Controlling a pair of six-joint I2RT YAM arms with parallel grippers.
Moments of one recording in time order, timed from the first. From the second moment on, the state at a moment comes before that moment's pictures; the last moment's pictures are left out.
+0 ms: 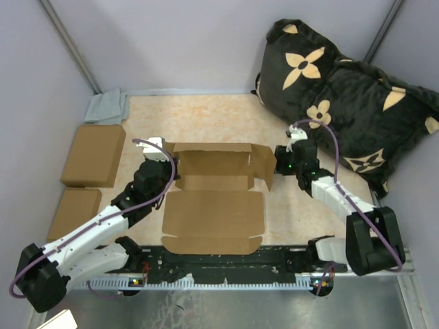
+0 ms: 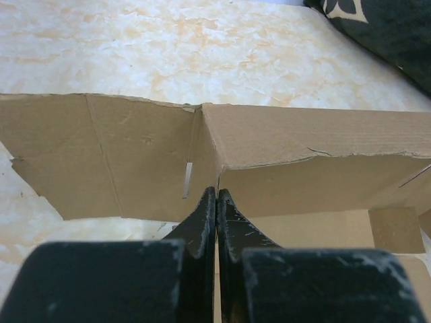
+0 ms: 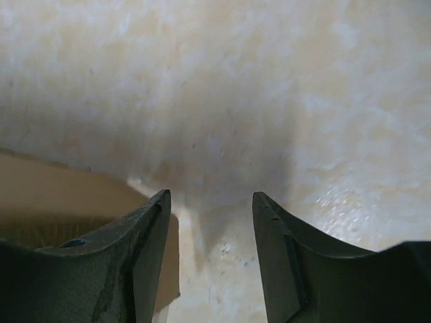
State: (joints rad) left arm -0.70 0.92 0.55 0.13 -0.51 -0.33; right arm 0.23 1.27 0.67 -0.01 -0.08 0.23
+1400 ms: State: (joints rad) left arm -0.71 0.89 0.35 0.37 -0.49 -0.35; right arm 0.40 1.07 0.44 0.36 -0.38 0.21
